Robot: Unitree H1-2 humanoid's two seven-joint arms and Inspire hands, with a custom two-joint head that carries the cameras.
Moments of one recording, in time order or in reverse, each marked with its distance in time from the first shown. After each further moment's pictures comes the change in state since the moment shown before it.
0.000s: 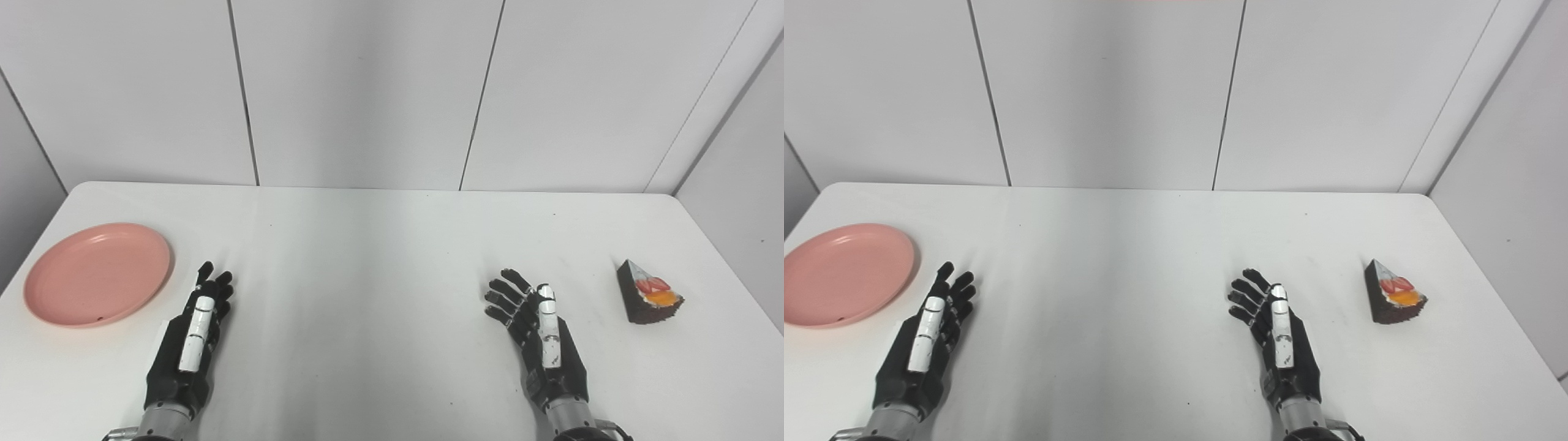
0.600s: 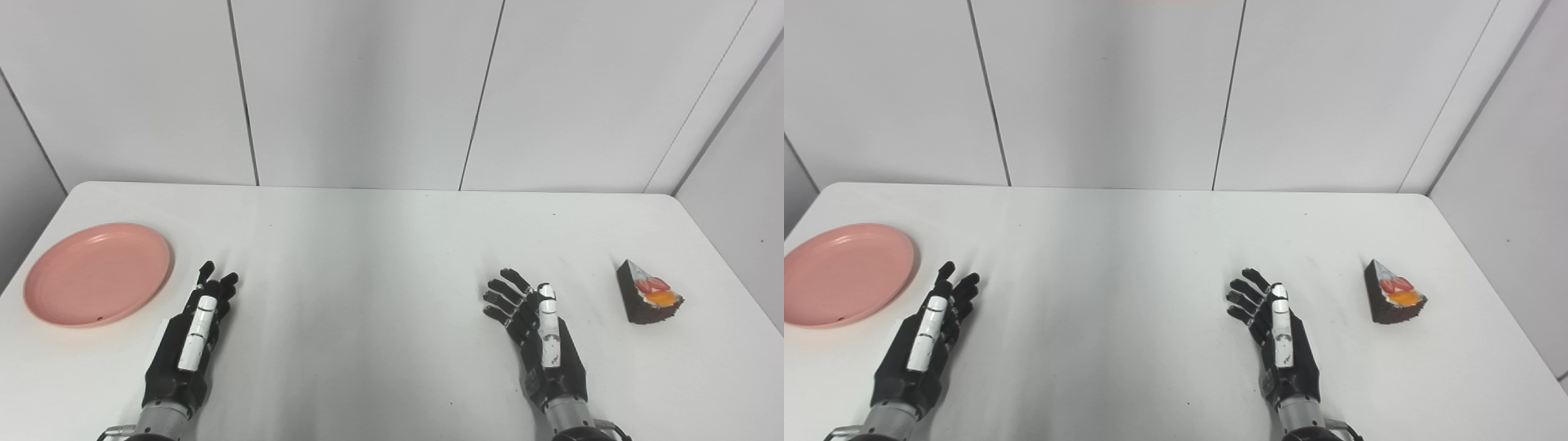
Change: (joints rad) left arm -0.002 0.013 -0.008 -0.008 0.000 0.018 -0.003; right arm -0.001 0.002 0.000 -0.001 0.006 0.005 -0.001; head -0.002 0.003
